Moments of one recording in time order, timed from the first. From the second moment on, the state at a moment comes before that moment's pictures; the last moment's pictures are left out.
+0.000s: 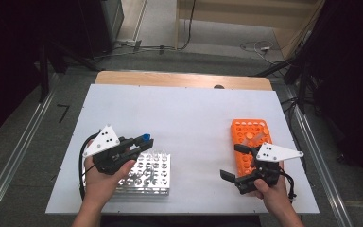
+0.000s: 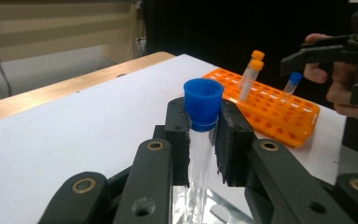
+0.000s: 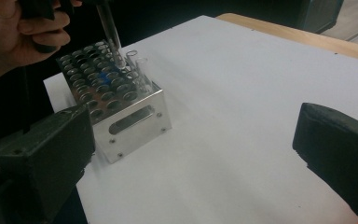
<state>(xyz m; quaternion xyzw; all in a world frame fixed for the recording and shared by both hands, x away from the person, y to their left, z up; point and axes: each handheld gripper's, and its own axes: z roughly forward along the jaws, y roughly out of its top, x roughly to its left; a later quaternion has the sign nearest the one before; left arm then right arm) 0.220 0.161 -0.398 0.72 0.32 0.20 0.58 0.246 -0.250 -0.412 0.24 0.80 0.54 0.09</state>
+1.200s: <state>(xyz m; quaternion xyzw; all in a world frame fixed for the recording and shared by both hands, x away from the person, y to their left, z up) 0.237 0.157 -0.433 0.75 0.36 0.18 0.52 0.255 -0.276 -0.413 0.27 0.79 0.53 0.11</state>
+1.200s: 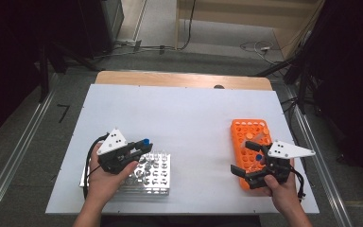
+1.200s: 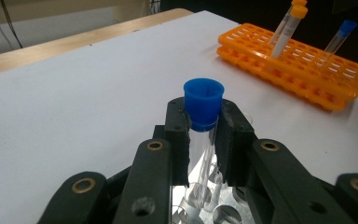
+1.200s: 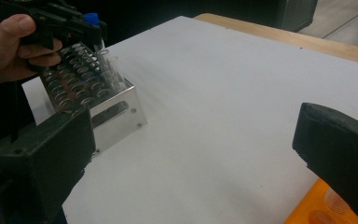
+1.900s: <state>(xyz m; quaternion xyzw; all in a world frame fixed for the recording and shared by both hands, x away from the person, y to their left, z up) 0.240 0.152 -0.438 0.78 0.36 0.16 0.48 0.258 -0.286 -0.415 0.28 0.79 0.53 0.11</state>
